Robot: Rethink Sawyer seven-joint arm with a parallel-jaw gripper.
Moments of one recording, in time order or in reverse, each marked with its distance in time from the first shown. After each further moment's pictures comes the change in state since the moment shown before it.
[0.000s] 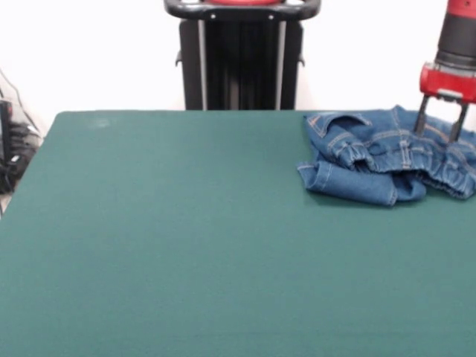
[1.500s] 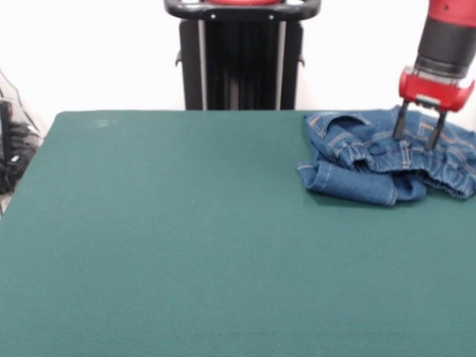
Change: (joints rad) arm -0.047 0.071 -0.007 -0.005 0.000 -0.040 0.000
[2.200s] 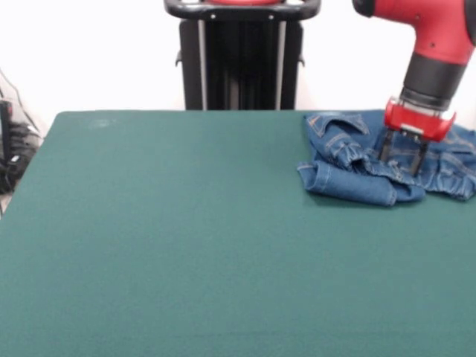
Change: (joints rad) arm -0.022 0.115 0.030 -0.035 -0.025 -0.111 0.000
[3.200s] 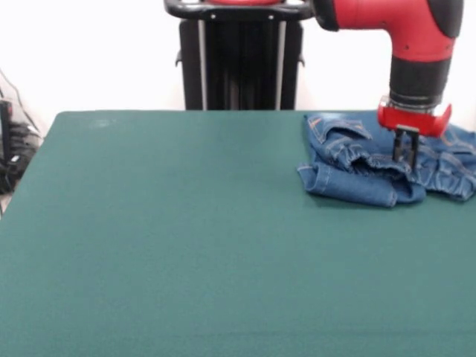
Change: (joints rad) arm -0.373 -0.135 0.304 0.109 -0.193 0.018 0.000
